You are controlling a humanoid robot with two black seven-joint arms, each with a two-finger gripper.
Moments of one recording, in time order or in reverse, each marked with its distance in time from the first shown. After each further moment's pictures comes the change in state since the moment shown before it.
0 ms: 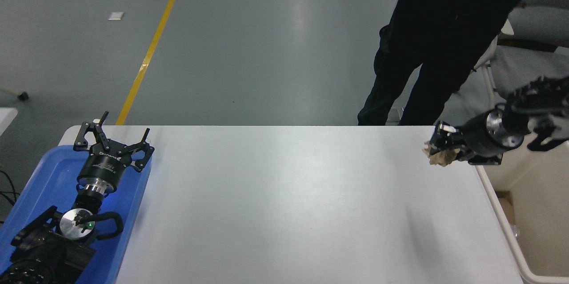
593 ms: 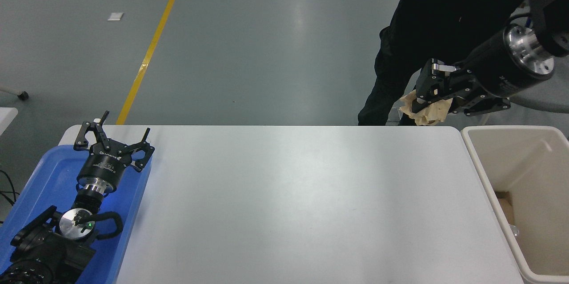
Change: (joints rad) left arm 0.000 0.000 0.000 0.000 0.000 0.000 0.000; right arm 0.378 0.000 -0.033 0.152 -0.033 0.159 -0.006
